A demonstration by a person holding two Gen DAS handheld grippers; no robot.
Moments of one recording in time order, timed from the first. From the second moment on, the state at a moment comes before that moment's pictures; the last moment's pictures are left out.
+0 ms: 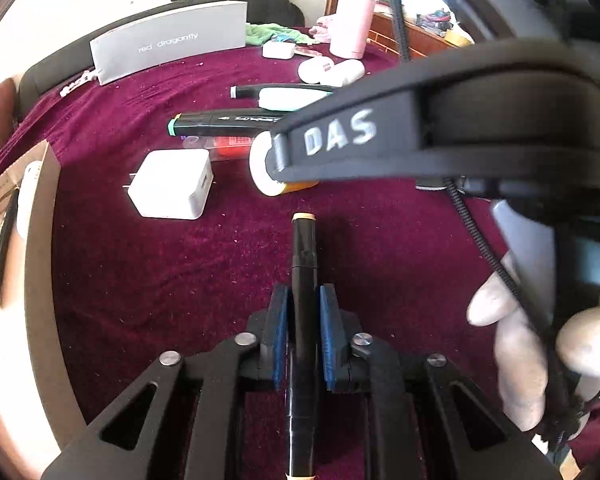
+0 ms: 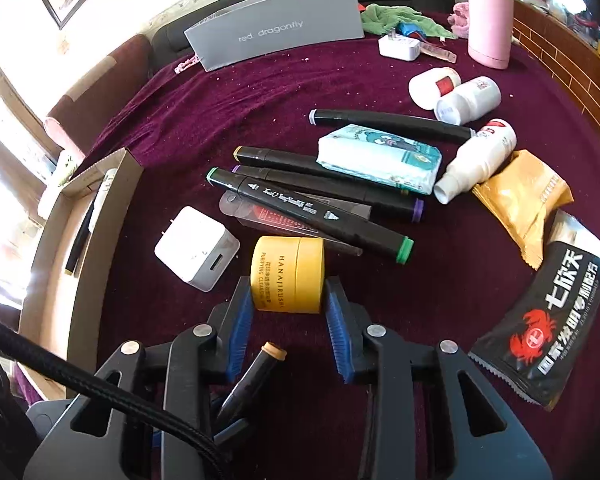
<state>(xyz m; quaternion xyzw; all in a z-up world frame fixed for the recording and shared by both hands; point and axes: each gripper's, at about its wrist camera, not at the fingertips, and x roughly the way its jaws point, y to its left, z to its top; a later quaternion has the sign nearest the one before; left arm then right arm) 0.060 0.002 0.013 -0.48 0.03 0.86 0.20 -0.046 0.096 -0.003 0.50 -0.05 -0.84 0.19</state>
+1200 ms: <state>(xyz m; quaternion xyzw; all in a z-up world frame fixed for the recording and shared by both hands) 0.120 -0.207 0.121 -0.32 -0.16 0.92 0.14 0.028 0.044 0.090 0.42 -0.03 -0.86 0.28</state>
